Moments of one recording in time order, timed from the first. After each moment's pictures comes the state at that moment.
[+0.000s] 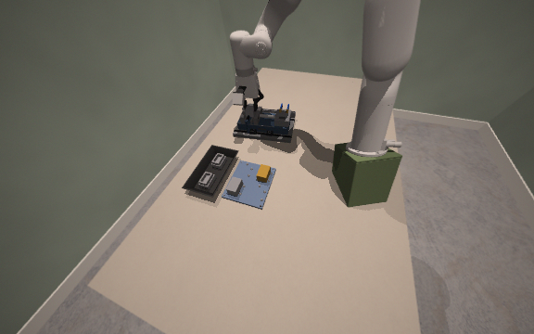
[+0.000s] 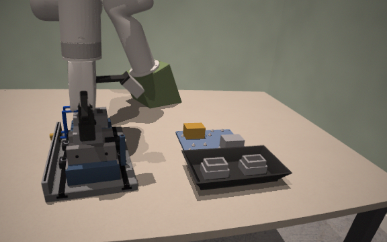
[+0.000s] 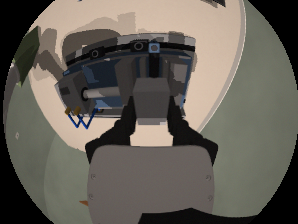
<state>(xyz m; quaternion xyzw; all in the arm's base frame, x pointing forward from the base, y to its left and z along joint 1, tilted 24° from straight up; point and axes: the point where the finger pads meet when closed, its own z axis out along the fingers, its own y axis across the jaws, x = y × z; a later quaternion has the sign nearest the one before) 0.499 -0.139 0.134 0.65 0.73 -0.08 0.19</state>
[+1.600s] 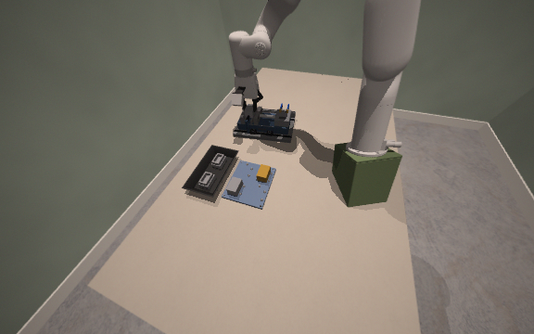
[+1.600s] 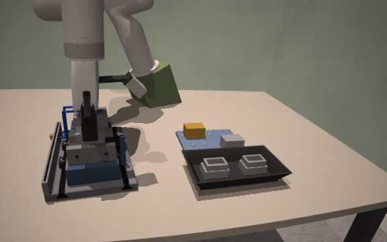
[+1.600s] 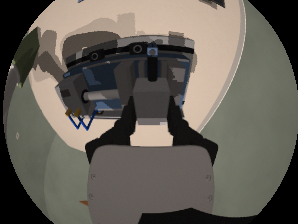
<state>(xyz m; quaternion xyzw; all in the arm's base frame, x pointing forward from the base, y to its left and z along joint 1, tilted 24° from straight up) 0.500 -0.134 0.132 0.65 0.73 -0.08 0.19</state>
